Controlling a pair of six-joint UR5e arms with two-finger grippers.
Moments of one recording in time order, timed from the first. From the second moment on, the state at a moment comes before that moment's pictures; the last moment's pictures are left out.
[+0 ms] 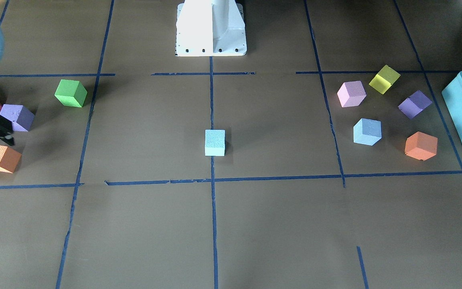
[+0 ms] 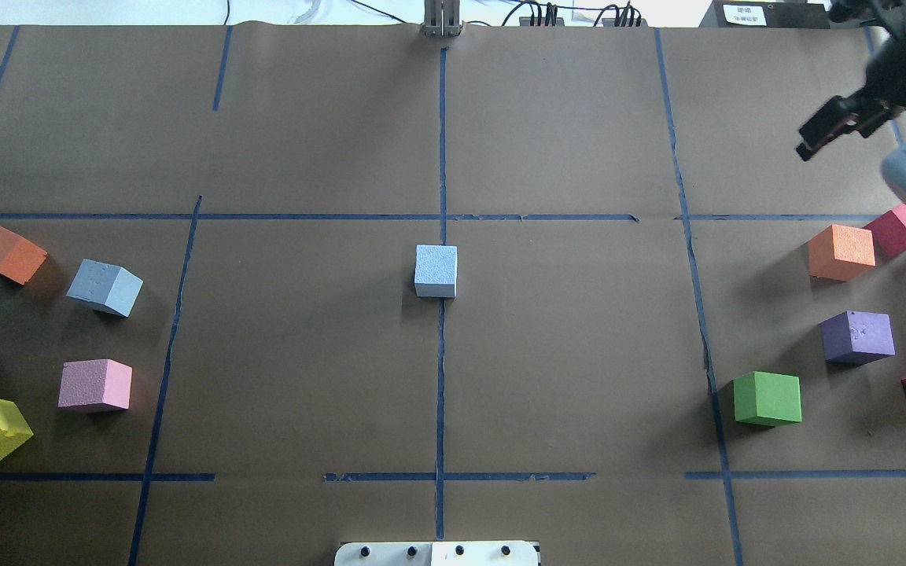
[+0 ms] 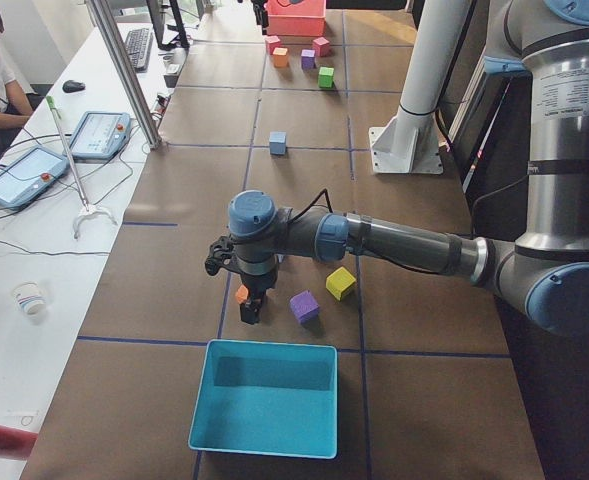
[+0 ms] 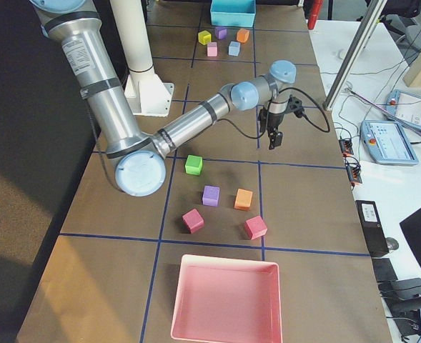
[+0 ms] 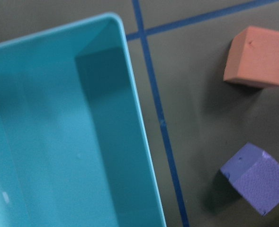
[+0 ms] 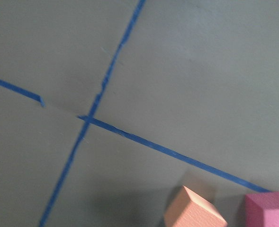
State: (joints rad) left arm -1.51 -1.51 -1.84 -1.48 -2.34 0.13; right arm 1.26 -1.31 1.80 -1.77 2.29 0.02
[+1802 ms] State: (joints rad) left arm -0.89 -1.62 -1.71 -2.12 -2.13 -0.76; right arm 1.65 -1.79 1.87 -1.73 2.35 -0.43
